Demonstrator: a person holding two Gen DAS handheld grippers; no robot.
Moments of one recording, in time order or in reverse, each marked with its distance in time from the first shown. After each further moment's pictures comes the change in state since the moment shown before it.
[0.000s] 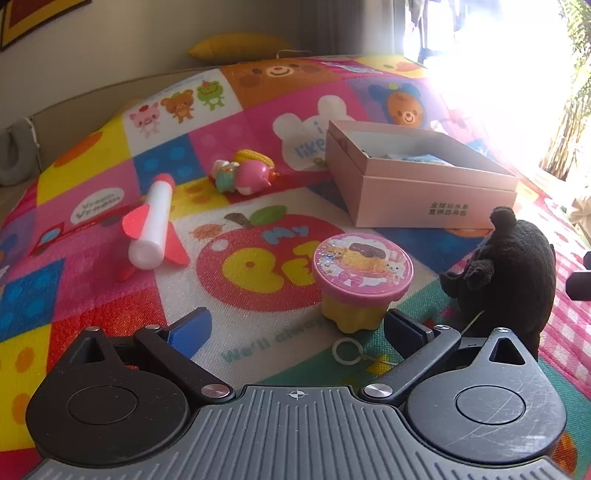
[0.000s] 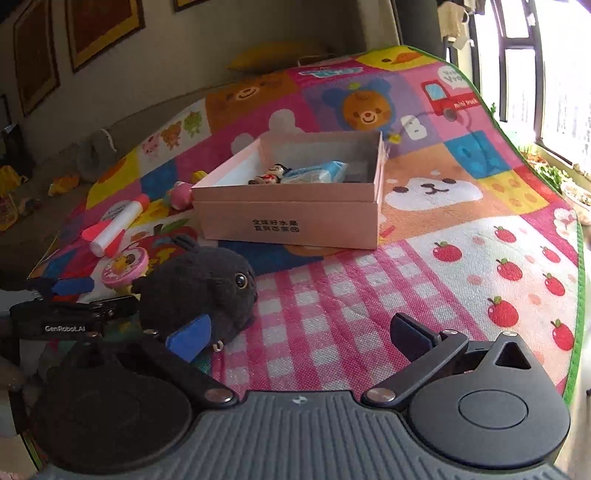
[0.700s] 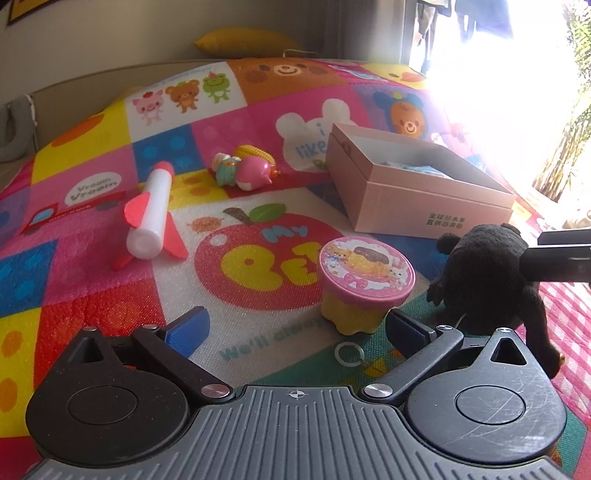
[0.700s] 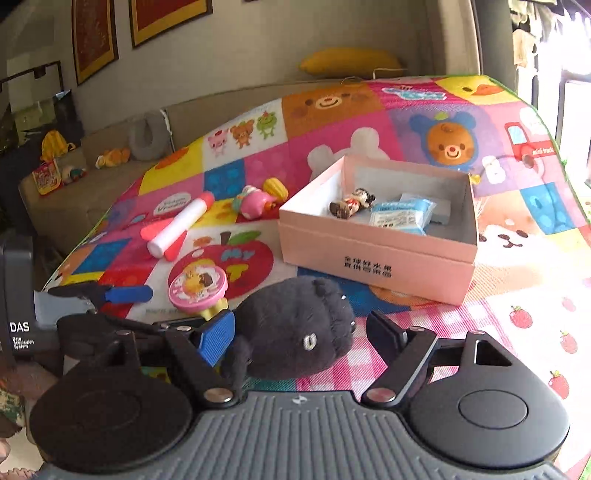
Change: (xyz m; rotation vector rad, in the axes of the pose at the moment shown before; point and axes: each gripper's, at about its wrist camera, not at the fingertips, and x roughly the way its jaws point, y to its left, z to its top) left arm 0.000 0.007 0.000 -0.061 -0.003 -0.039; right arm 0.015 0.043 0.038 -0.086 -0.001 0.098
